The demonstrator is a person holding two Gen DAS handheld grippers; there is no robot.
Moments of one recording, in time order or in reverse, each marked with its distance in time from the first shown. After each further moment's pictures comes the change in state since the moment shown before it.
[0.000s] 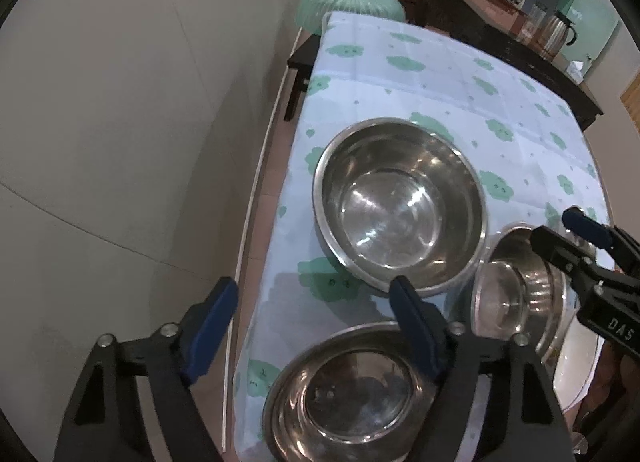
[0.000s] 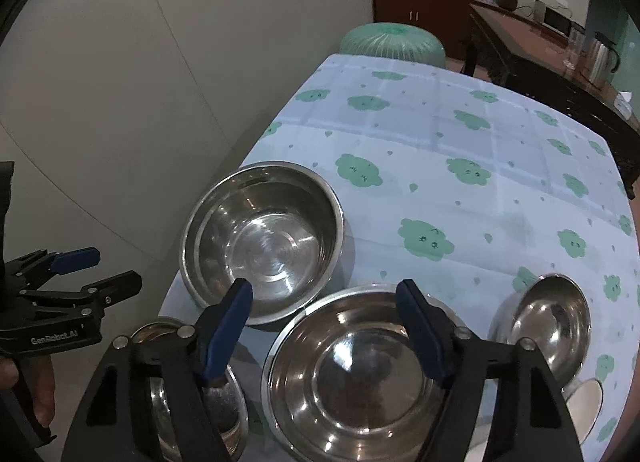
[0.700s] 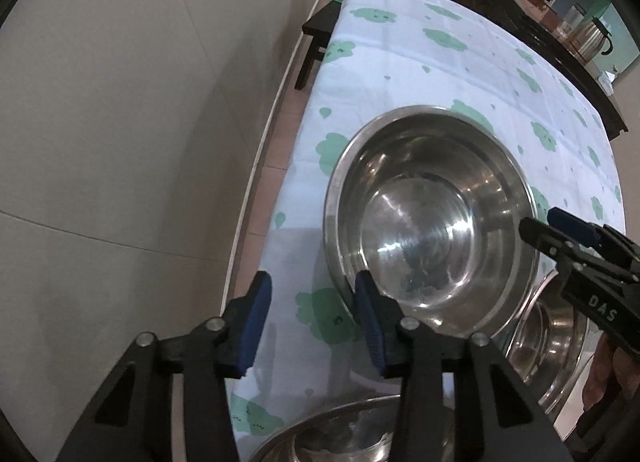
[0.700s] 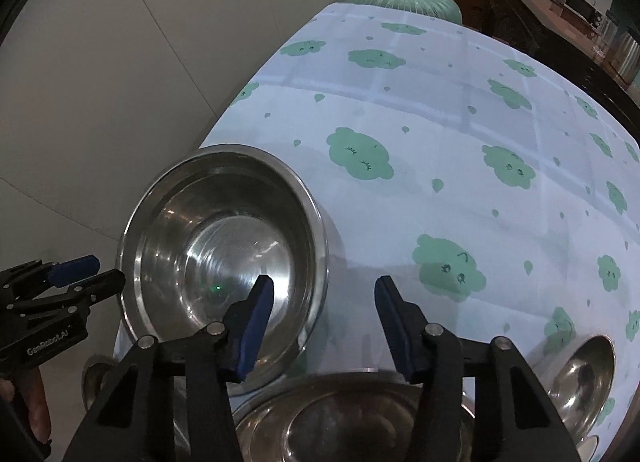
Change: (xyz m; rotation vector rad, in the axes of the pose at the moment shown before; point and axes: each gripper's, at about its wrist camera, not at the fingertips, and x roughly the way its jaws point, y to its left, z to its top) left arm 0.066 0.003 0.034 -0.075 0.119 0.006; right arm 0.093 -0.015 0.036 -0.024 0.163 -0.001
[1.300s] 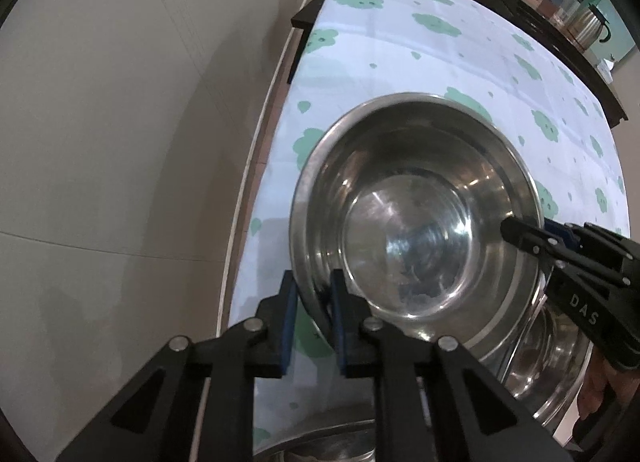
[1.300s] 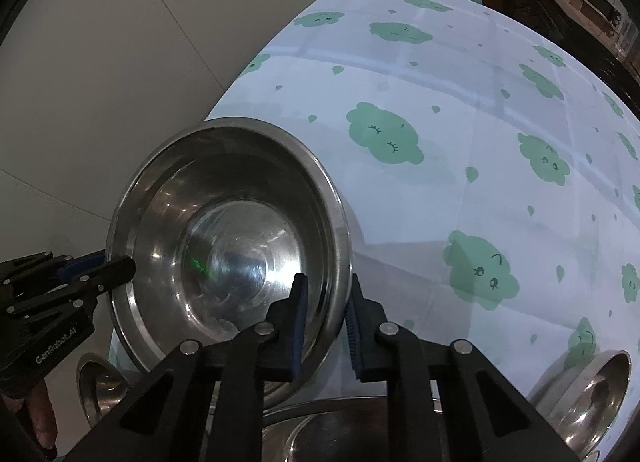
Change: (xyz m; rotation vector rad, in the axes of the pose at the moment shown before) left arm 0.014 -0.014 0.004 0.032 0.020 -0.002; right arm 0.028 0.005 0.004 -0.023 0.064 0.046
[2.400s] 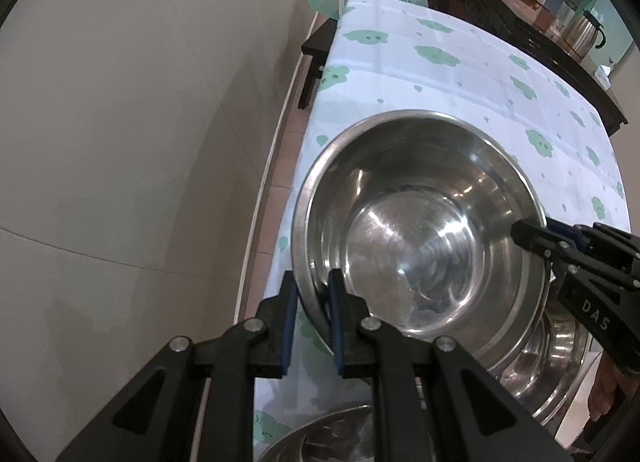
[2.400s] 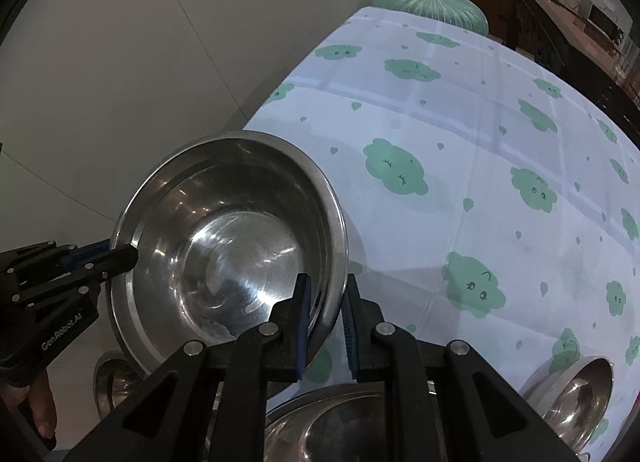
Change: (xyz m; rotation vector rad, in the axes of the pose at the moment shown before) left arm -0.033 0.009 -0.005 0.005 -0.094 0.037; right arm -0.040 0.016 -0.001 -0.049 -0.072 0.000
